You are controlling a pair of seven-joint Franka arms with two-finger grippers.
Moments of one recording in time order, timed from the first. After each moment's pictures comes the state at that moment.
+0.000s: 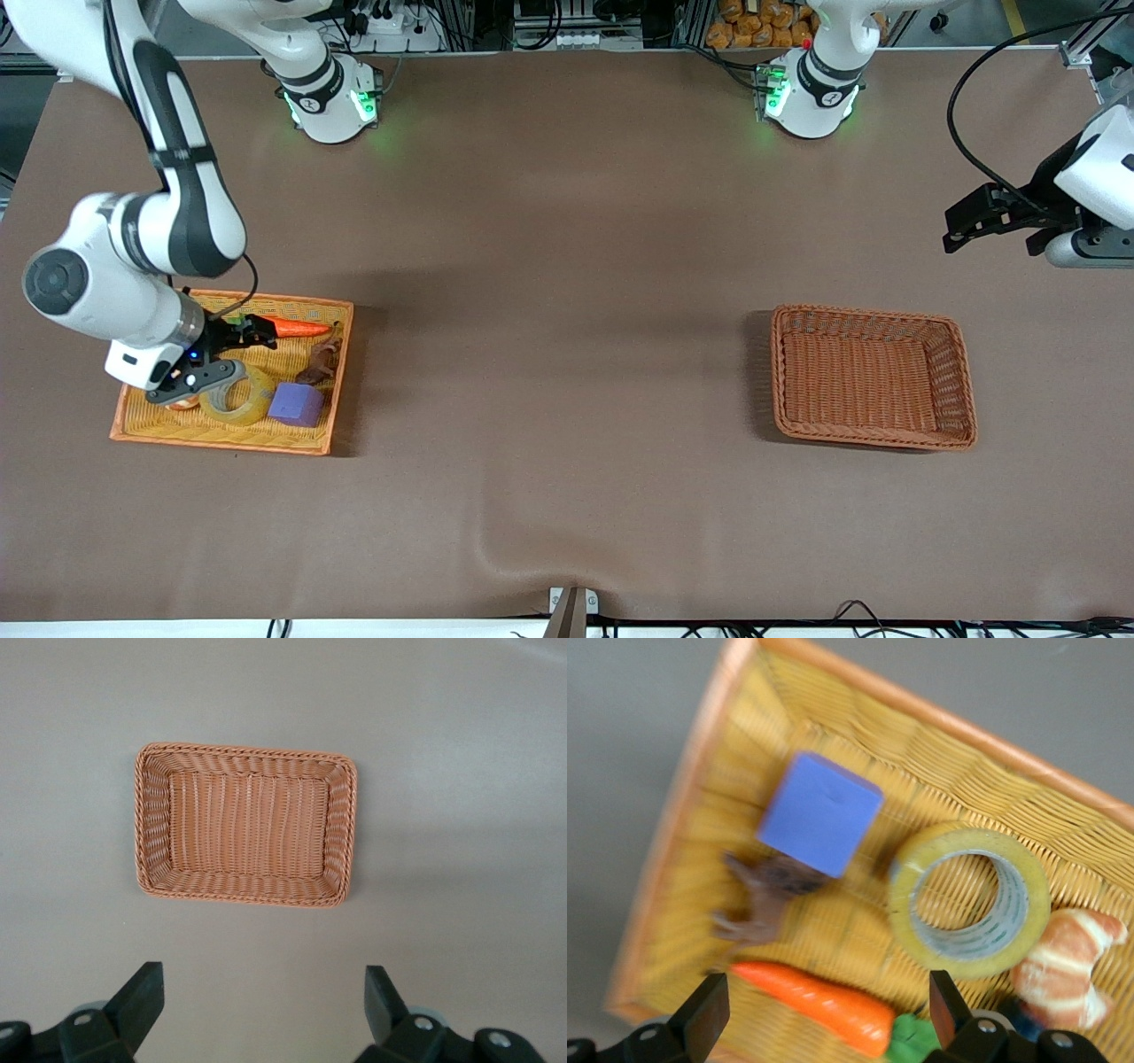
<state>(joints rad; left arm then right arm) 0.05 0.06 -0.15 -1.47 0.00 1.54 -0.07 0.09 0.36 -0.14 -1.94 0.06 2.22 -0.50</state>
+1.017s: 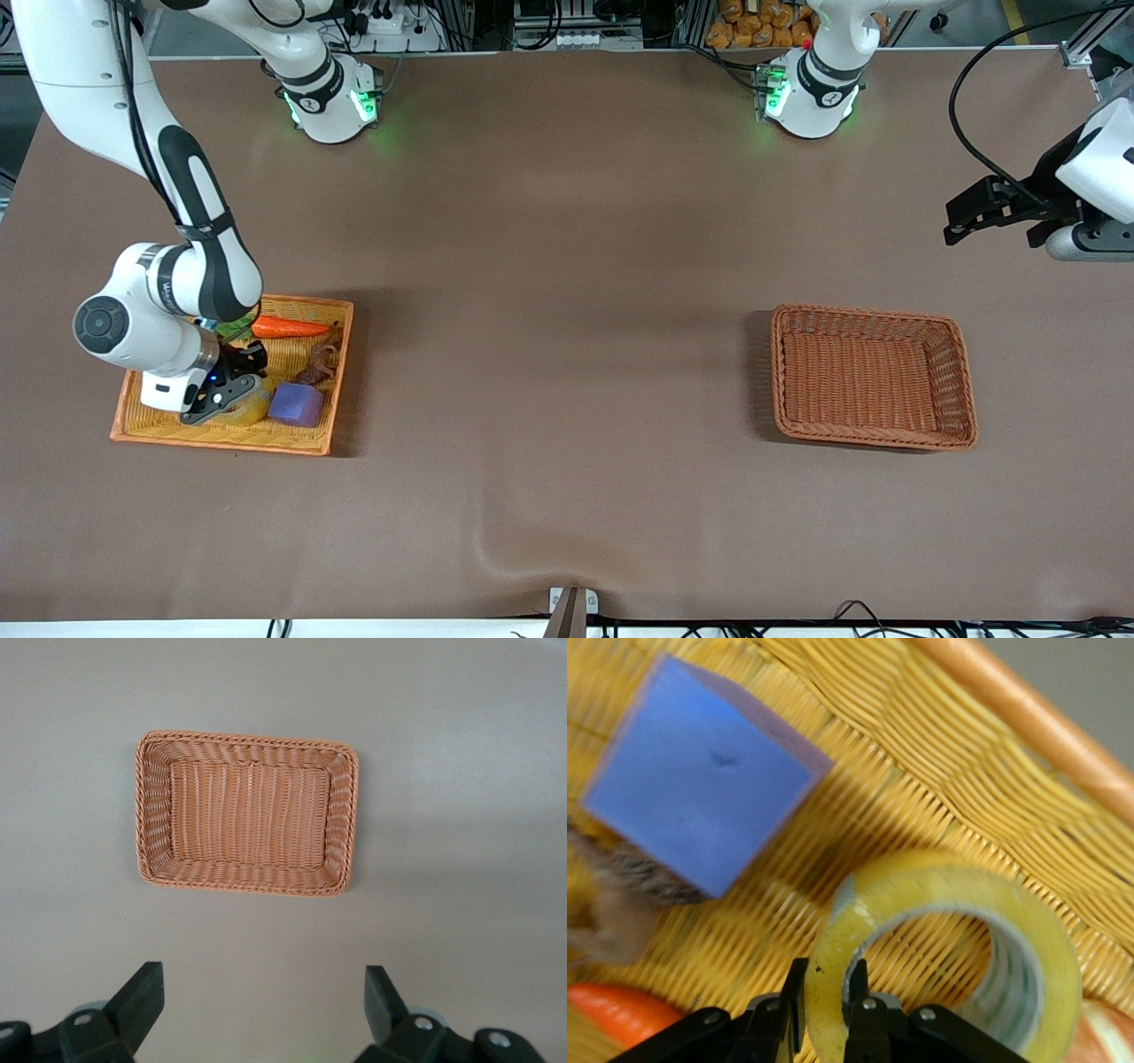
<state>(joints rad) 0.05 0.05 -0.15 -1.47 0.00 1.52 -0.08 0.05 0.51 -0.14 -1.87 0.06 2.28 -0.70</state>
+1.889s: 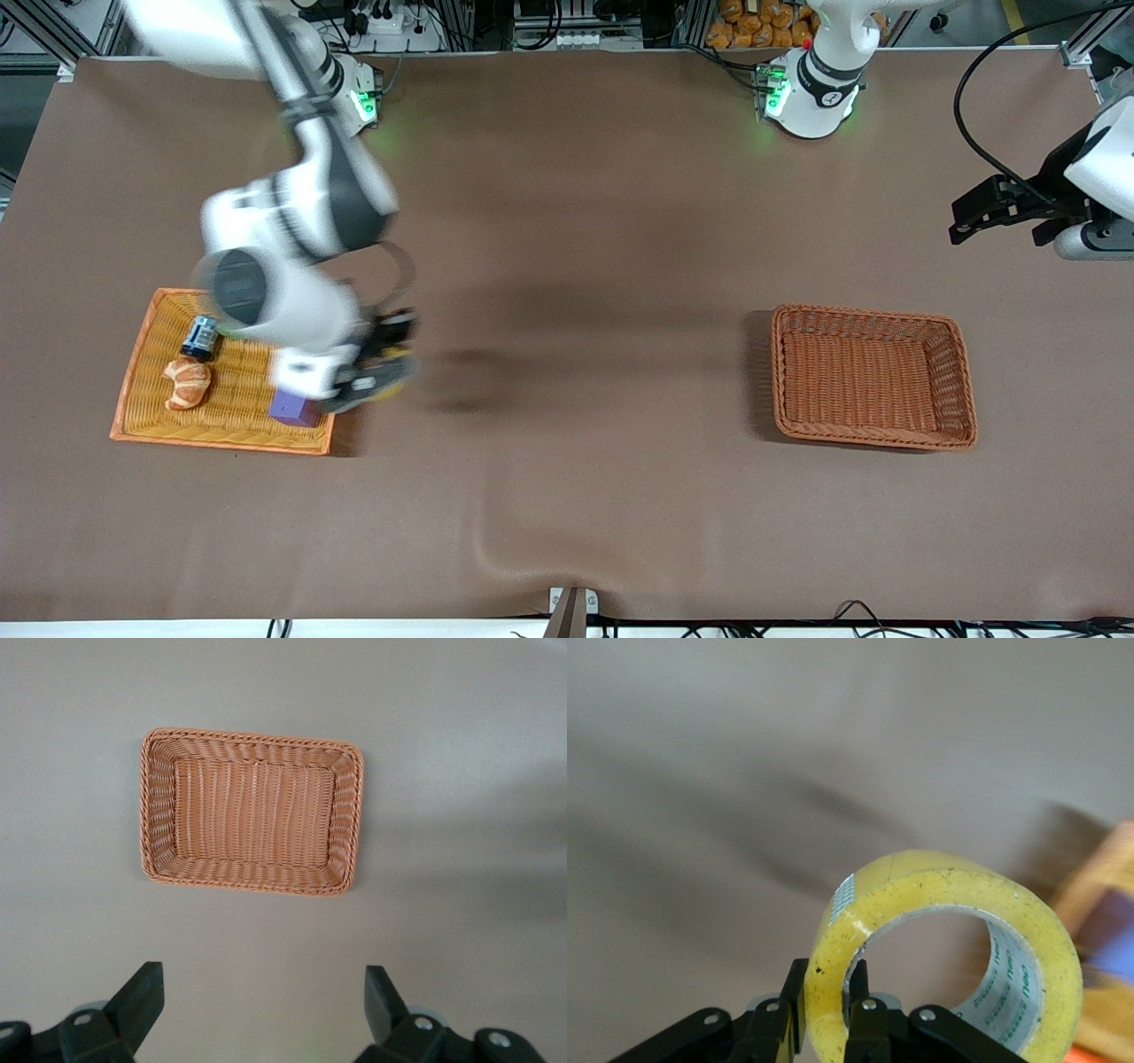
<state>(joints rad) 0.06 0.05 -0.15 -1.47 0.00 1.51 -0.08 0.55 0.53 -0.10 -1.39 0.18 1.85 0.02</state>
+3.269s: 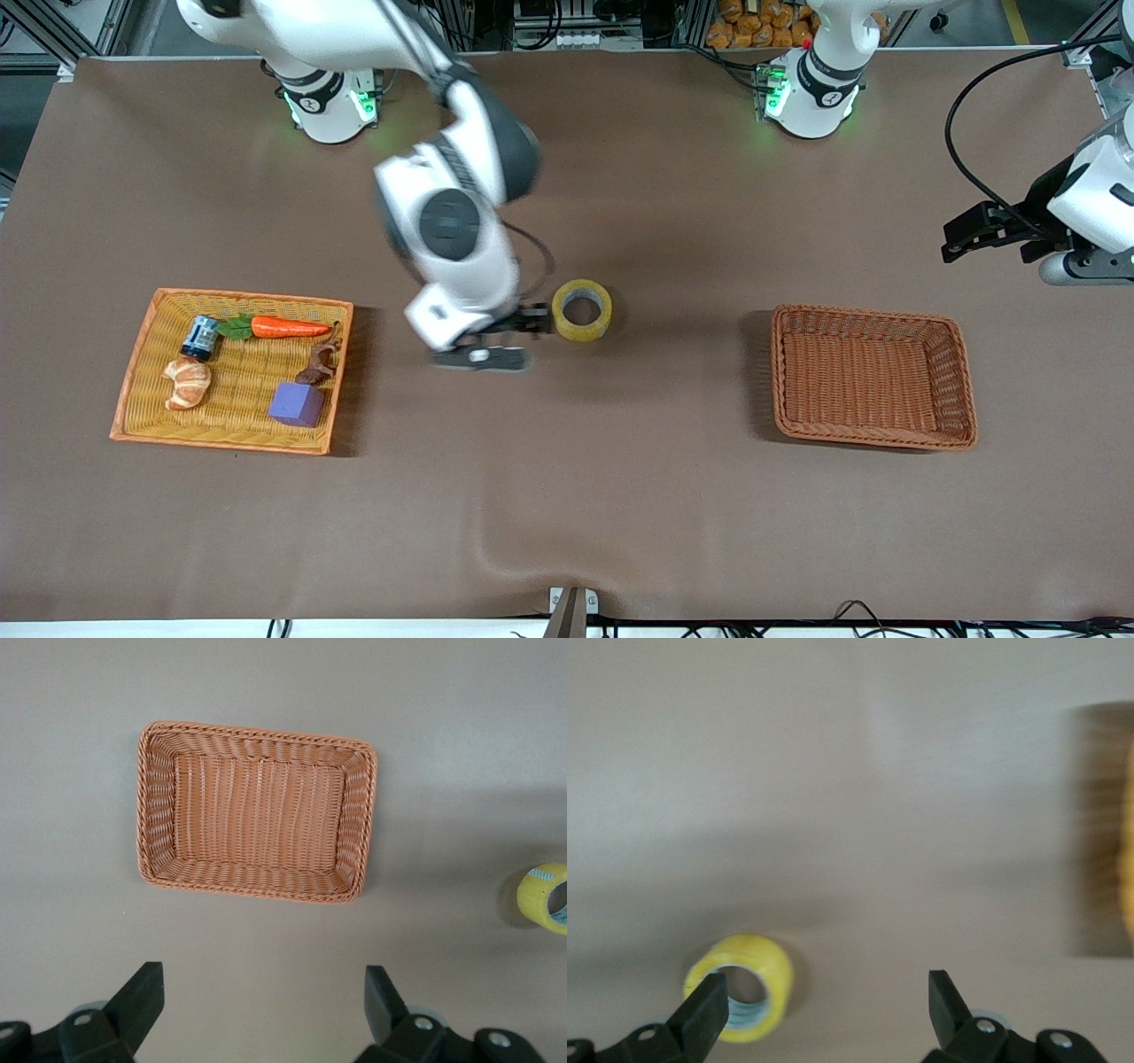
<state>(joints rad) 0.07 0.05 -0.14 -1.55 0.00 1.59 -0.07 0.69 0.57 -0.22 -1.23 0.18 1.76 0.59</state>
